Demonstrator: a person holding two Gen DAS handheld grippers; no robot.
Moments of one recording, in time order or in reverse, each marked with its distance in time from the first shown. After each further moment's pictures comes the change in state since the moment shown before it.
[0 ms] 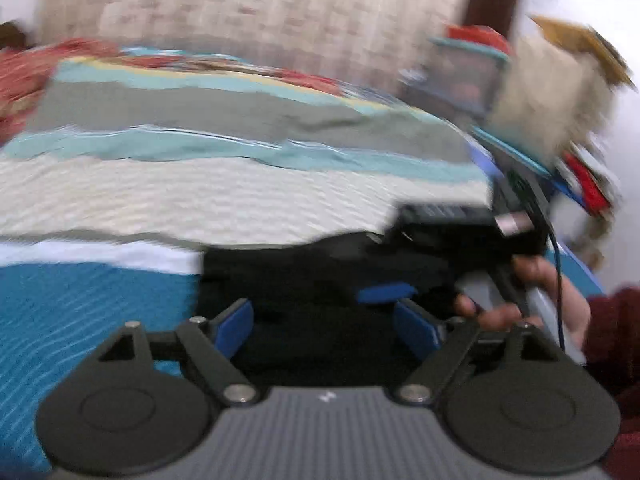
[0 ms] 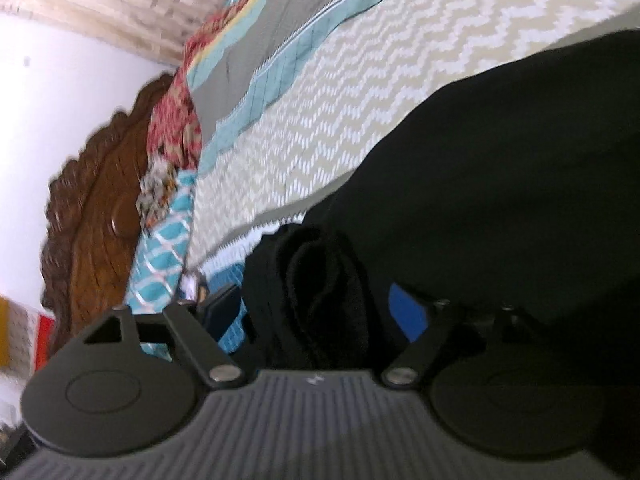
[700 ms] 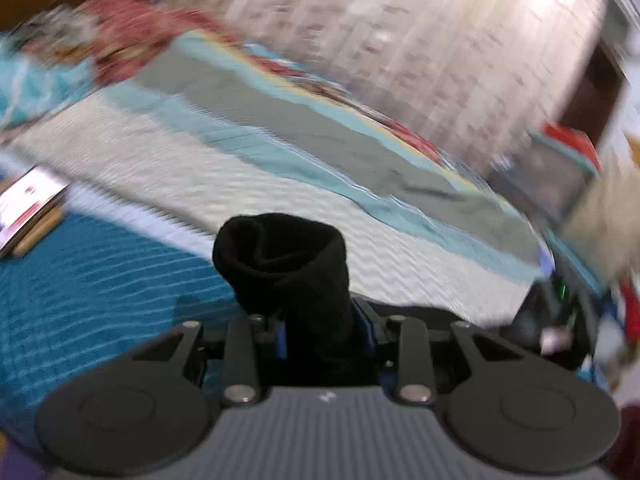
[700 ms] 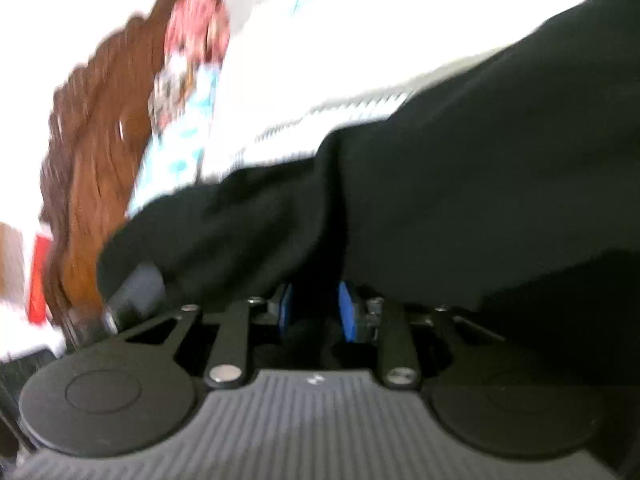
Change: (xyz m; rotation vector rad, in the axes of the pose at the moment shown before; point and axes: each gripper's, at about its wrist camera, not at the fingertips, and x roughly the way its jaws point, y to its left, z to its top) left arm 0.007 0.066 0.005 -0.249 -0.119 0.051; right arm 0.052 0.038 -0.002 -0.056 0.205 0.053
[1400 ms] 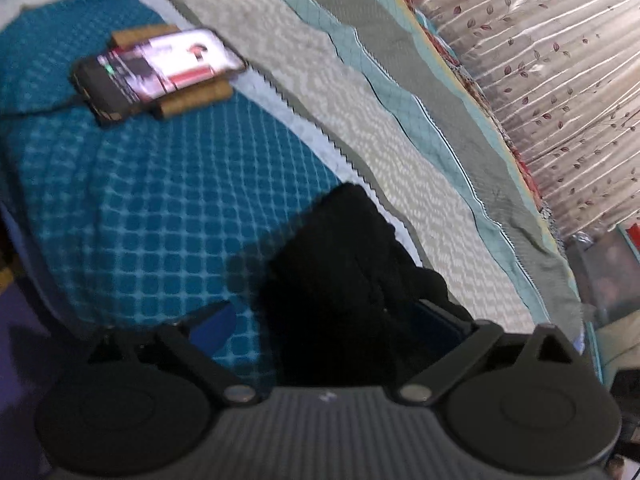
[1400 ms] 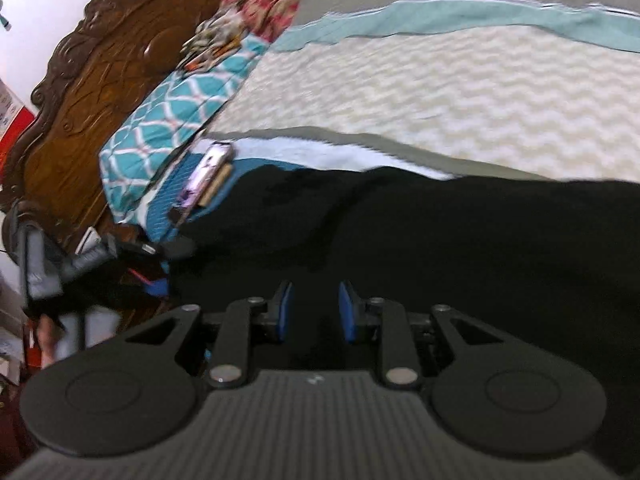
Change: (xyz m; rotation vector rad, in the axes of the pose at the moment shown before) left arm -0.008 0.131 -0.017 -0.522 0.094 0.184; right arm 0.023 0.082 0.001 -0.468 0.056 -0.161
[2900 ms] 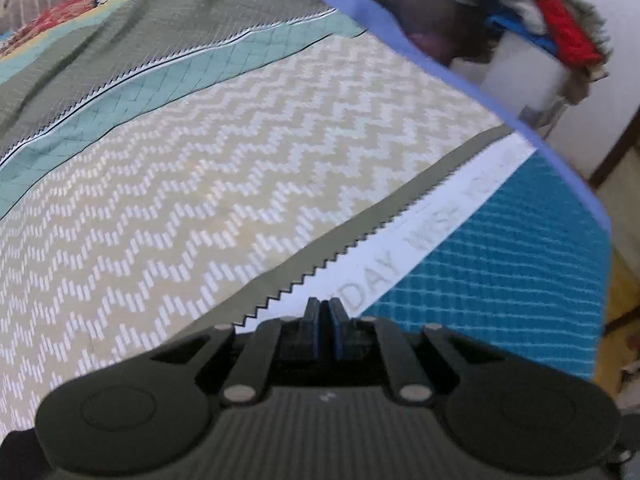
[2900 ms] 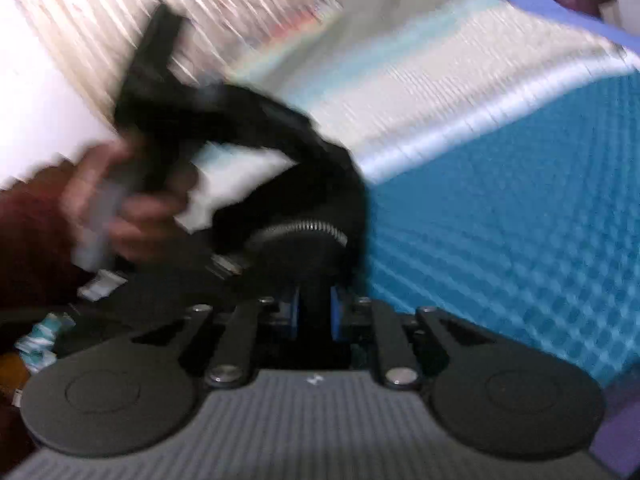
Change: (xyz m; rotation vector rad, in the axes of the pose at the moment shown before) left arm 0.254 -0.520 -0.317 1.234 0.497 -0.143; right arm -0.258 -0.224 -0.214 0.405 -0.472 -0.386
